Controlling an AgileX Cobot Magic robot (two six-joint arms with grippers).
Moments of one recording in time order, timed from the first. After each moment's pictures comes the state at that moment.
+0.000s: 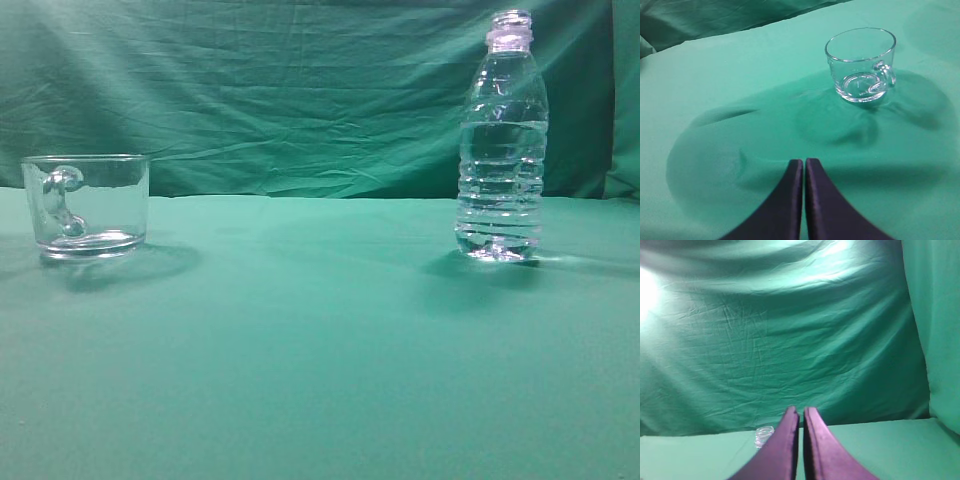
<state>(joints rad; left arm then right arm) -0.10 -0.01 0.02 -0.04 0.35 0.23 0.21 0.03 -0.08 0.06 -0.08 0.17</state>
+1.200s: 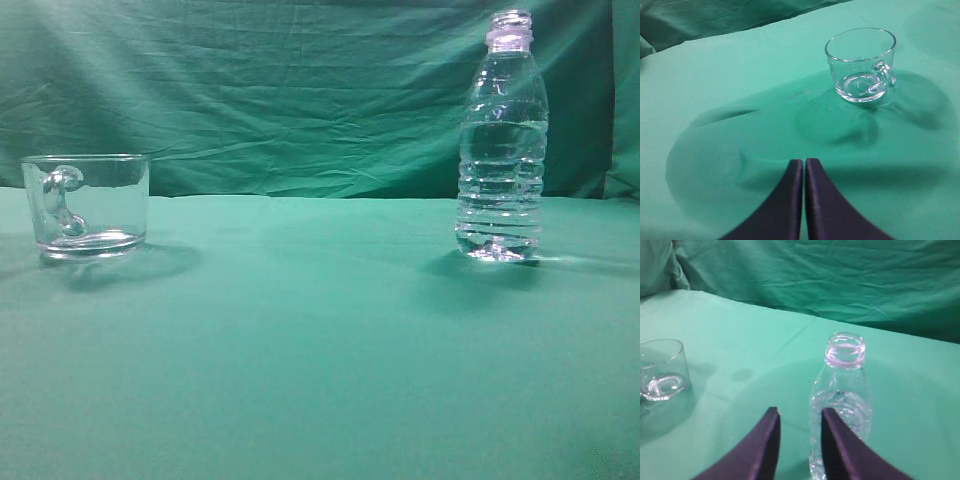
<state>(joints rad) -0.10 -0.01 0.02 -0.04 0.35 0.23 0.27 1.15 -0.26 -0.40 -0.64 0.36</state>
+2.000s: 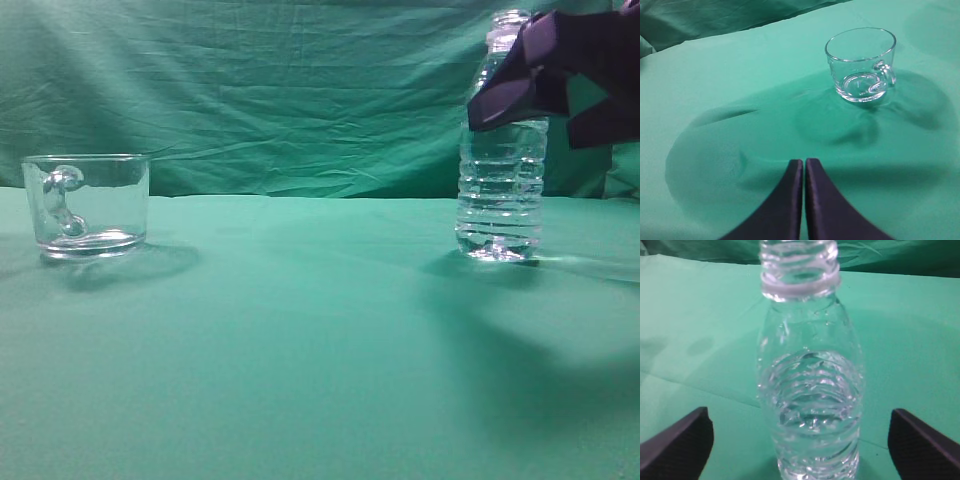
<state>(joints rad) -0.10 -0.01 0.02 -0.04 0.35 0.23 0.27 1.66 -0.42 -0.26 -0.83 0.27</state>
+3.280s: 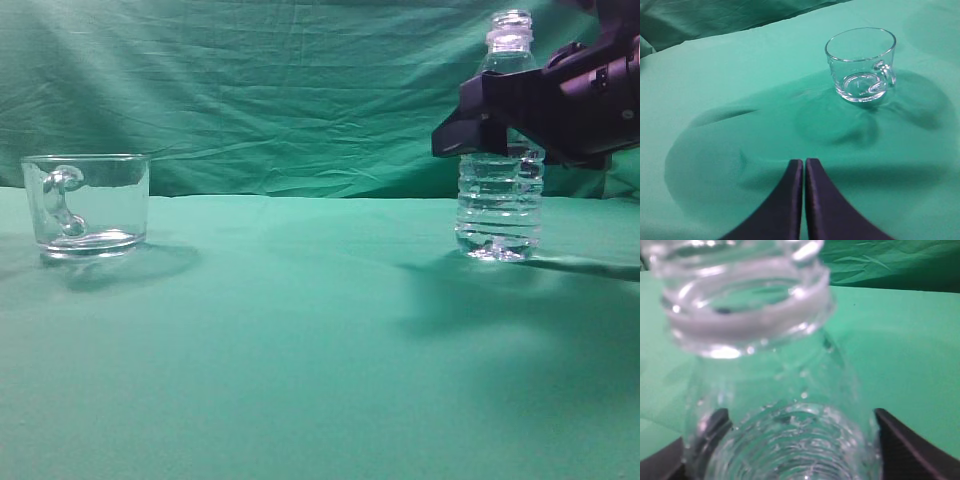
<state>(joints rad) -0.10 -0.01 0.02 -0.04 0.35 0.23 0.27 1.90 -0.61 -0.26 -0.94 0.26</state>
